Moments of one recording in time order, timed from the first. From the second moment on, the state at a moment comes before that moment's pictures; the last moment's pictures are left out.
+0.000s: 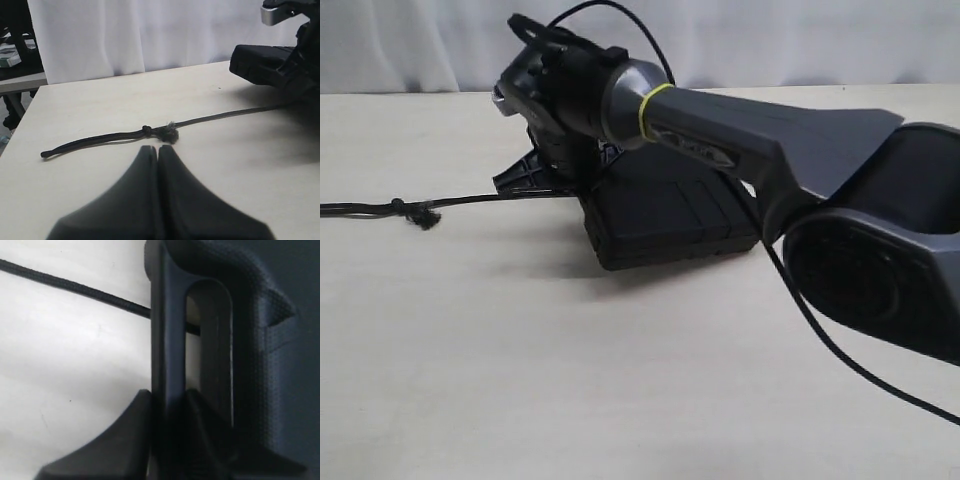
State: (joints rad) left arm -0.07 0.00 0.00 0.02 0.31 0.08; right arm 0.76 2.39 -2.12 -0.40 1.07 0.55
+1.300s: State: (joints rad) left arm -0.07 0.00 0.00 0.02 0.31 0.08; right arm 0.34 2.08 -1.85 0.80 1.02 -0.11
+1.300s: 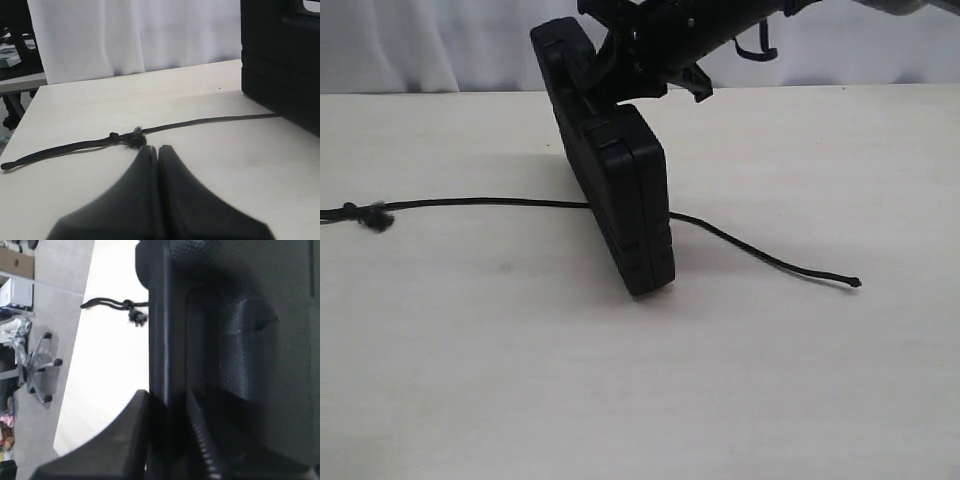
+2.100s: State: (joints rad) left arm -0.07 0.00 0.00 0.02 0.31 0.08; right arm 0.33 2.04 -1.85 0.32 1.04 -0.06
